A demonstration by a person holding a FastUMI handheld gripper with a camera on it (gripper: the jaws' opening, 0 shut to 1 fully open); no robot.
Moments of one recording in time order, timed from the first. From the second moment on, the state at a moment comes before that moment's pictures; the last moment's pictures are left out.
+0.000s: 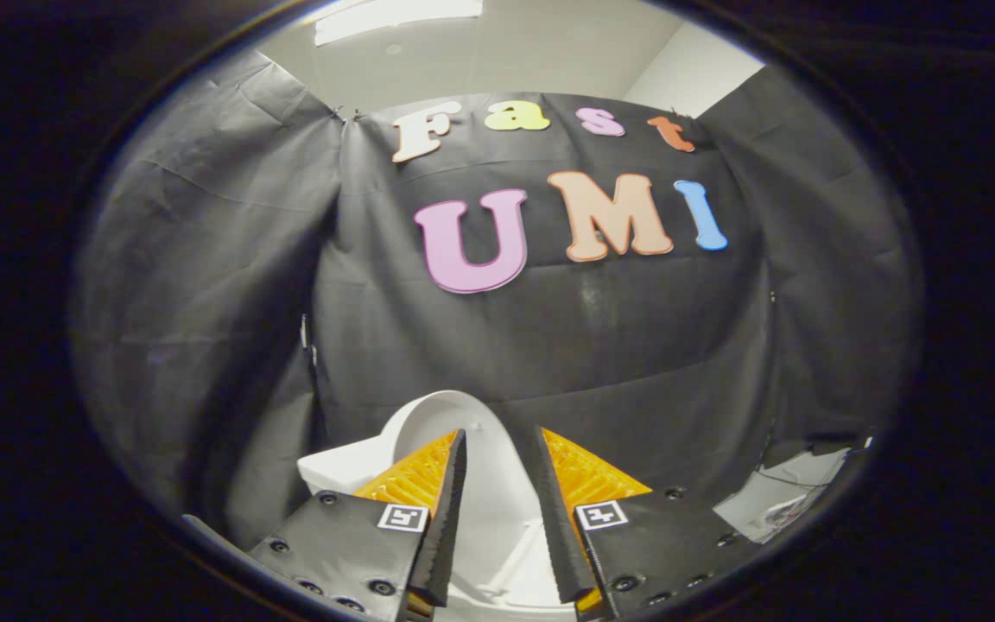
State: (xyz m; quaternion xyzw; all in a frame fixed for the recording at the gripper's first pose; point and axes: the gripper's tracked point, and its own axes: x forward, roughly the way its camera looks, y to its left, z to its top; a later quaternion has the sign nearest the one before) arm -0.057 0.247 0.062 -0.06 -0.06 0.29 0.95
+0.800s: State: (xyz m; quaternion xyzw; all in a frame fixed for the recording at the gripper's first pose) arm 0.047 0.075 0.097 -0.09 -0.06 0.22 0.97
